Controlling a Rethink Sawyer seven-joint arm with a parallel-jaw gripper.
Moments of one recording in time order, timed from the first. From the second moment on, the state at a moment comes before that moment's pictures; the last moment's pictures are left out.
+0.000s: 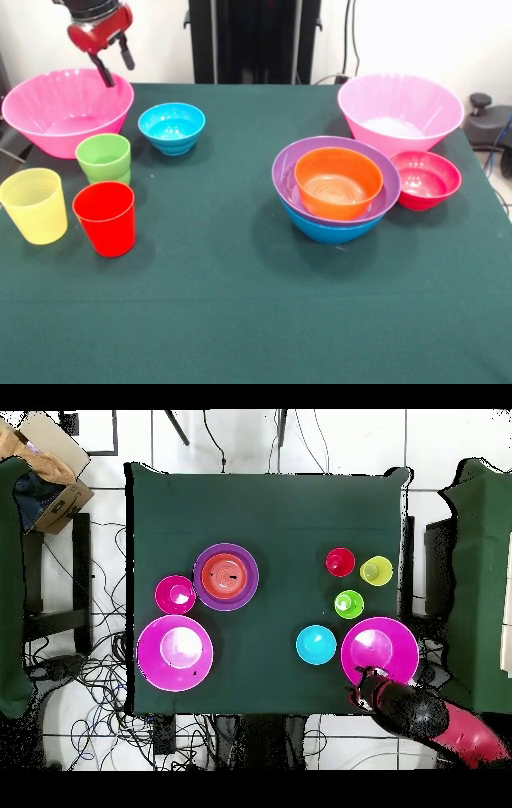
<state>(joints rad) -1.26 -0.65 0.41 2.04 -0.55 0.50 0.28</state>
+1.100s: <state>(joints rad) -1.27 -0.51 0.41 2.00 -0.60 0.44 0.28</state>
